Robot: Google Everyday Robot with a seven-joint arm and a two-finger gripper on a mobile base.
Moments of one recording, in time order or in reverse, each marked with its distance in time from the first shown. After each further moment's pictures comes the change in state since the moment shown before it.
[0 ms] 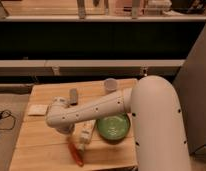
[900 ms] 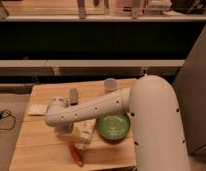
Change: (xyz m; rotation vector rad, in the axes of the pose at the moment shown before) arm -0.002 -0.004 -0.001 0.013 -0.015 -0.086
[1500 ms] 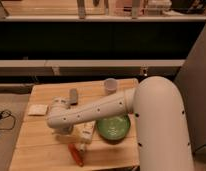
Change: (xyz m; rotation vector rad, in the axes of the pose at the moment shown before) arm -0.010 -0.007 -0.003 0.055 0.001 -0.118
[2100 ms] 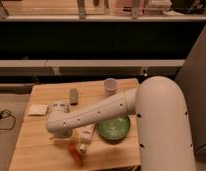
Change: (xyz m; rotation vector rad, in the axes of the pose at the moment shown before) arm -0.023 0.000 -0.002 0.014 -0.010 -0.108
